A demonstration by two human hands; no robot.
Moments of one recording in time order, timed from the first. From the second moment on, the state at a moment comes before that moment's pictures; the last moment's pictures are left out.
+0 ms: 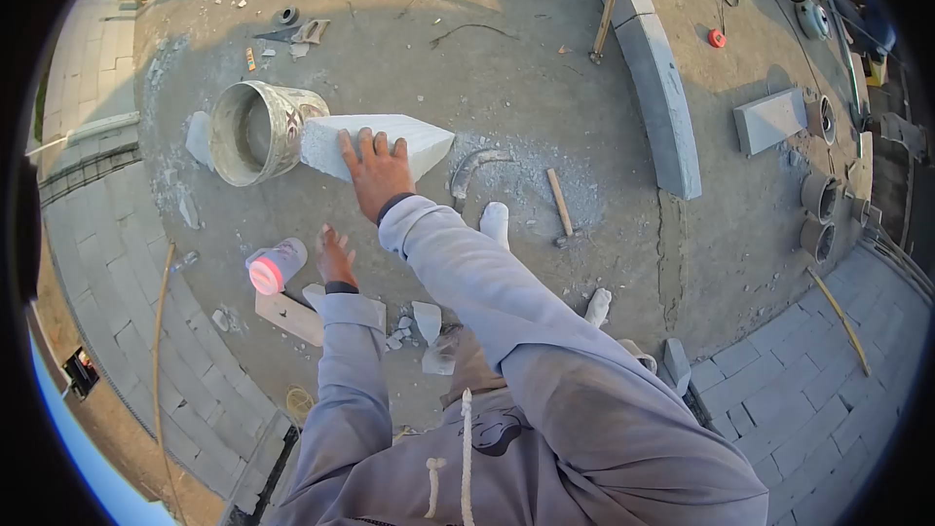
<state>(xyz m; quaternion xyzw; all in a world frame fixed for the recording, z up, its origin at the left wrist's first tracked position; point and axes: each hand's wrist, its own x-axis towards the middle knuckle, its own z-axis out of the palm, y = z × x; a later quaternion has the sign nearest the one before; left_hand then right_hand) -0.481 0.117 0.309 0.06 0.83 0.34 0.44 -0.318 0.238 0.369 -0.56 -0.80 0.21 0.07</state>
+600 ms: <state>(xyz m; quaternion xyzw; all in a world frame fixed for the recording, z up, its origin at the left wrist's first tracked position) -0.335 0.116 0.231 0.08 0.50 0.46 0.73 -0.185 0.144 0.370 -0.58 -0.73 0.34 0.07</state>
